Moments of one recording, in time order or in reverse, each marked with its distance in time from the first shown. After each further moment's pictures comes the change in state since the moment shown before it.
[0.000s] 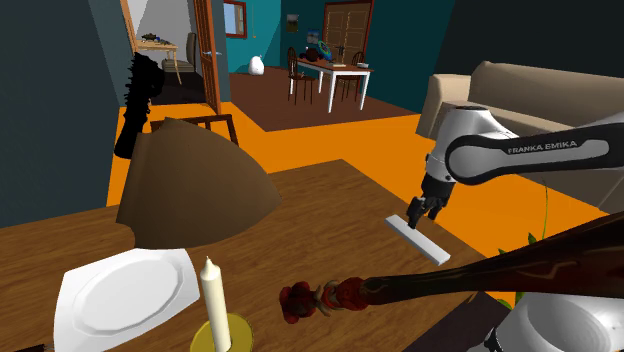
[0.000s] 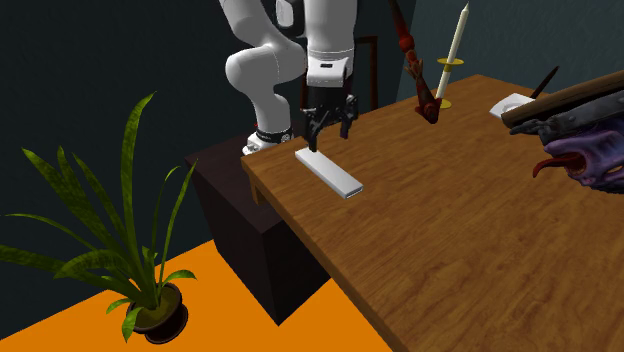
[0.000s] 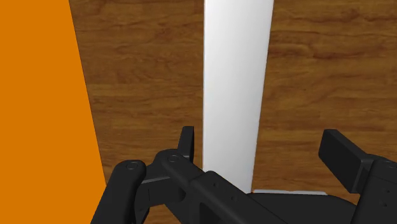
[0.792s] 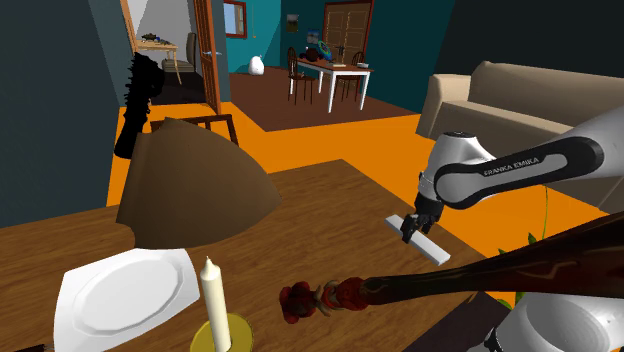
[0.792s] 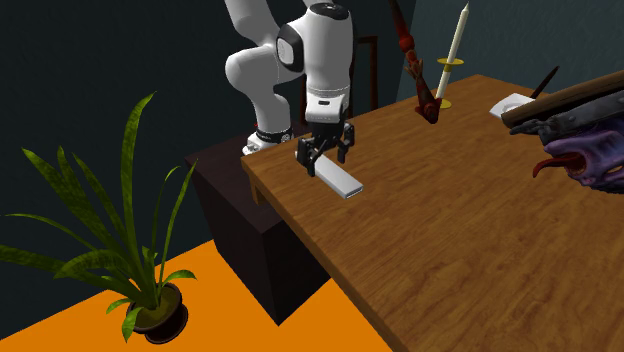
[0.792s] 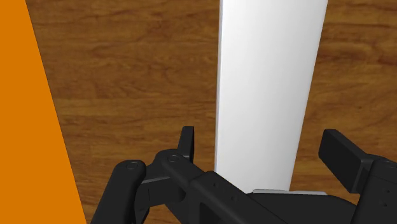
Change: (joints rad) arm -0.012 0.148 -0.027 -0.085 -0.025 0.236 -0.012
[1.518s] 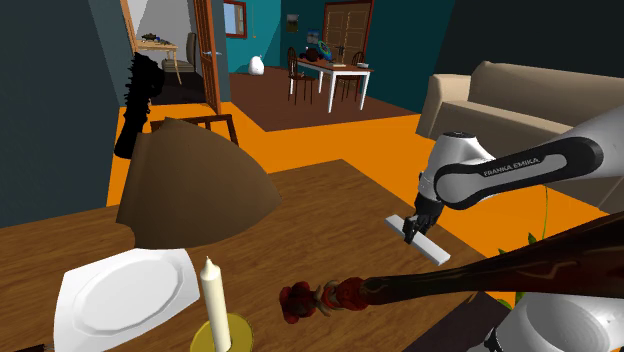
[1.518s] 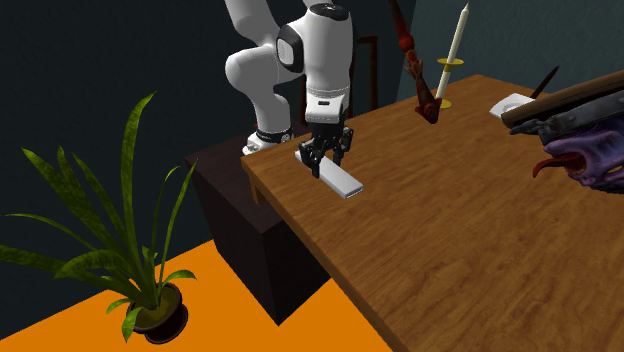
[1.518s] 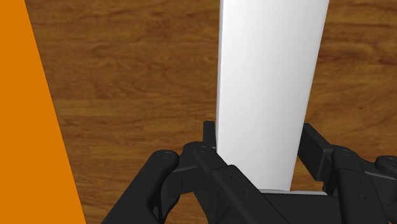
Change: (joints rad) arm 0.000 0.002 0.000 -0.001 0.000 0.004 0.000
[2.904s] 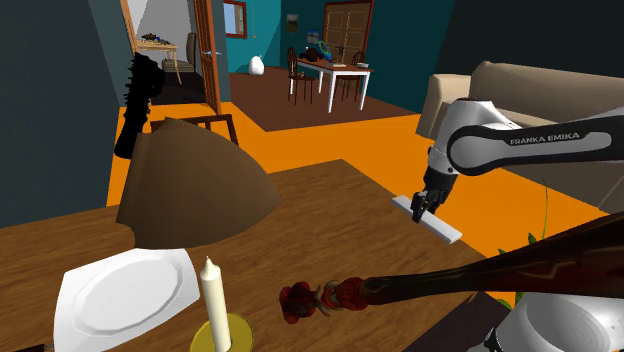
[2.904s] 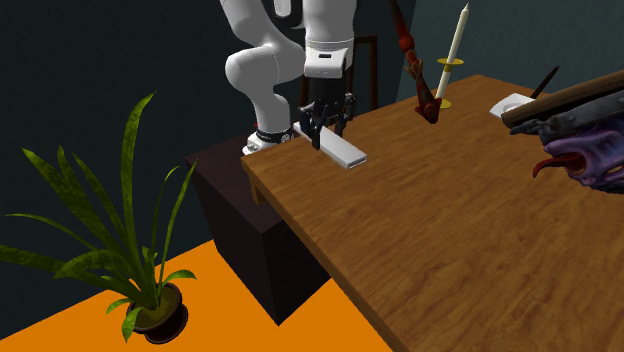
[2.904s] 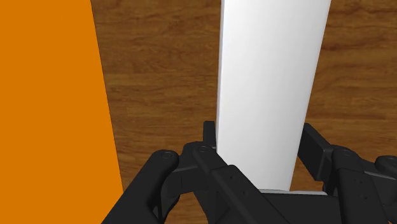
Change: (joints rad) arm 0.001 -0.148 0.022 0.135 0.014 -0.283 0.001
